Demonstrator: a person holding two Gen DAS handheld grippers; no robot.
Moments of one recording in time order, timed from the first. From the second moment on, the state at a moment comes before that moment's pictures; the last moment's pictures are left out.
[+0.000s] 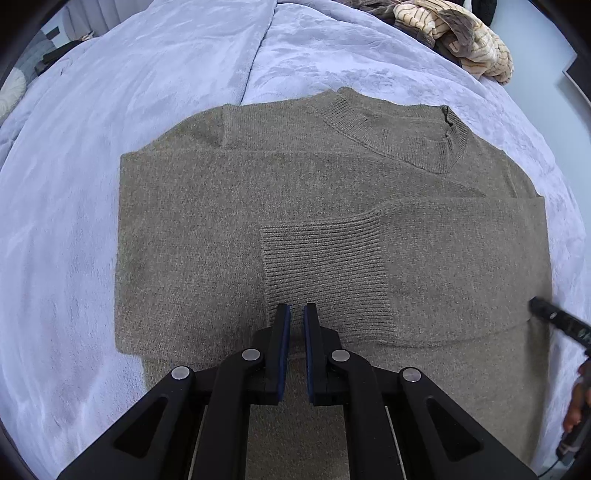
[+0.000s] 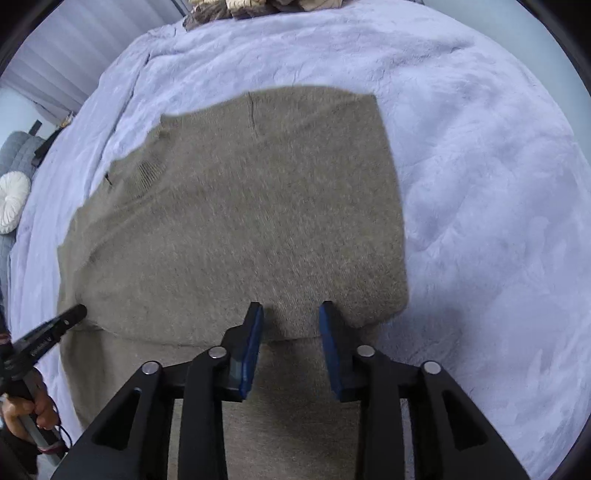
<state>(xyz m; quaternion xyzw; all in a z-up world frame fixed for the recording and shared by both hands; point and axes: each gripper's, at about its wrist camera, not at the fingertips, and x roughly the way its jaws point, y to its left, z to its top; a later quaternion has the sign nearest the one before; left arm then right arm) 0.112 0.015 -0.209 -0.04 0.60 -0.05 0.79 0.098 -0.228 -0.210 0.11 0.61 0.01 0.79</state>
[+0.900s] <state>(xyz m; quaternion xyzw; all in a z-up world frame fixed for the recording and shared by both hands) 0.045 0.021 -0.162 -0.03 0.63 -0.06 0.77 0.003 -0.206 -0.161 0.18 0.64 0.03 0.75</state>
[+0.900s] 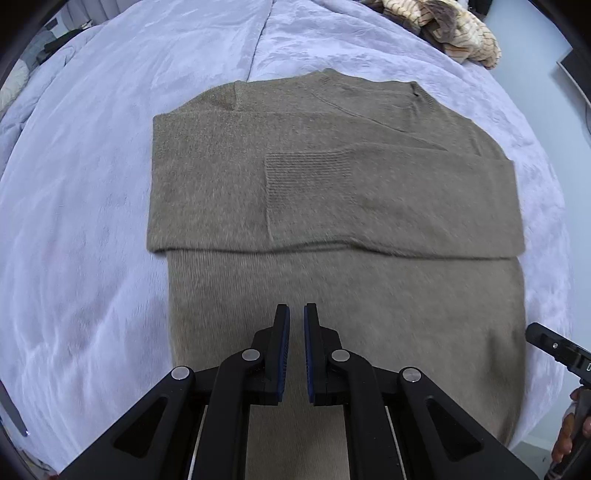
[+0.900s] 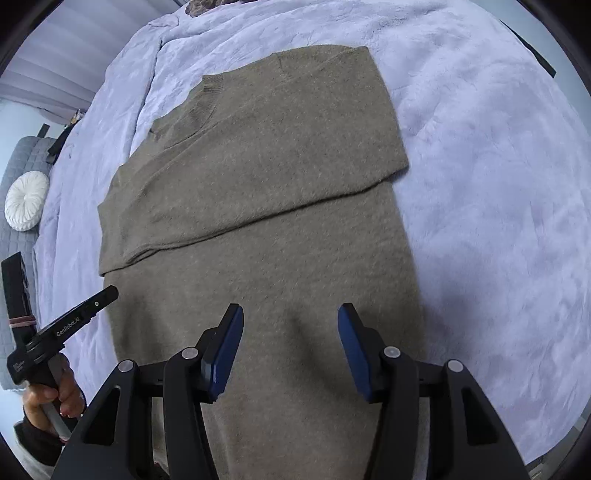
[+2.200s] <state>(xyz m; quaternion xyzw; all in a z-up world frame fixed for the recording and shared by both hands) -0.021 0.044 -0.145 -0.02 0.67 -0.06 0.74 -0.060 -0.175 -0.133 0.18 0.64 0.07 0.74</state>
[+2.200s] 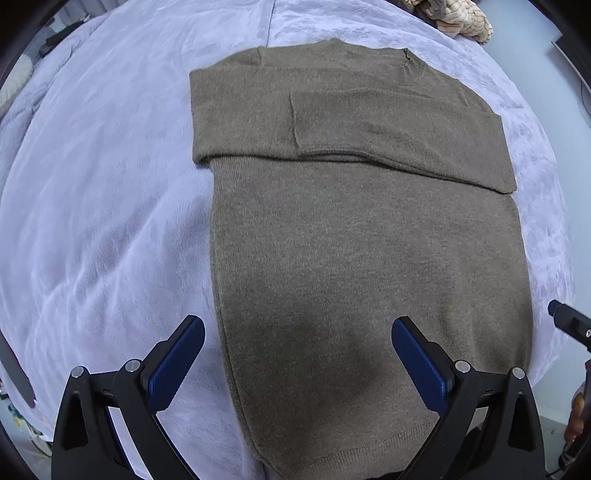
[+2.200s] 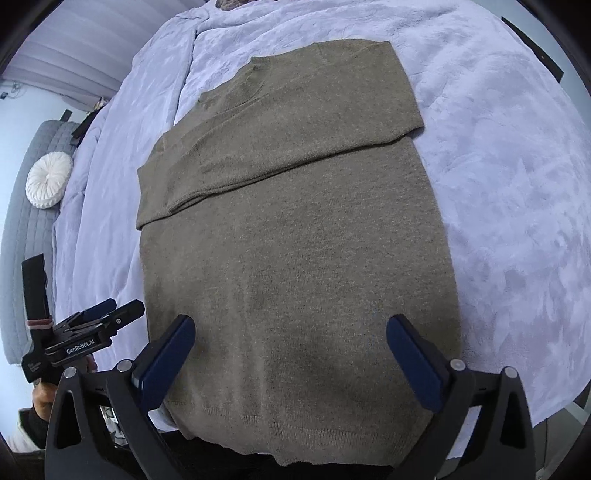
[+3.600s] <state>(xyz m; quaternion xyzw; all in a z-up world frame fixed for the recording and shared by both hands) -0.123 0.054 -0.194 -0.16 0.79 -0.23 0.55 -0.152 -0.235 -0.231 0.40 0.71 0.15 0.55</state>
